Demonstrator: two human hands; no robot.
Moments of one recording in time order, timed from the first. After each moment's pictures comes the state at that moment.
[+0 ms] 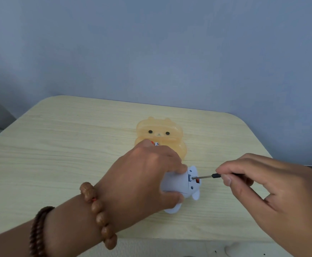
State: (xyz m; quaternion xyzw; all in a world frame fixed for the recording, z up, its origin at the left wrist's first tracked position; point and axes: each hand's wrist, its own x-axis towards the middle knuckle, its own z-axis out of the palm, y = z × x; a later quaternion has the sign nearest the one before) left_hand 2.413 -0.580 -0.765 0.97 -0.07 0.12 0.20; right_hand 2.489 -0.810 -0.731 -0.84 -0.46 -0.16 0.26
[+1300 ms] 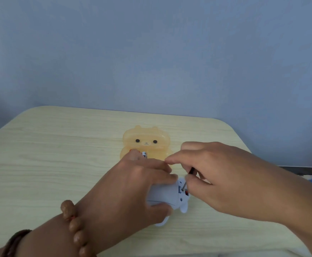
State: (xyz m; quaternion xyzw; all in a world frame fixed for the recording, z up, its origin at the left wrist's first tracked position) left_hand 2.419 -0.585 -0.762 0.97 -0.09 0.12 0.20; right_hand 2.515 -0.762 -0.700 -0.86 -0.51 0.05 0.04
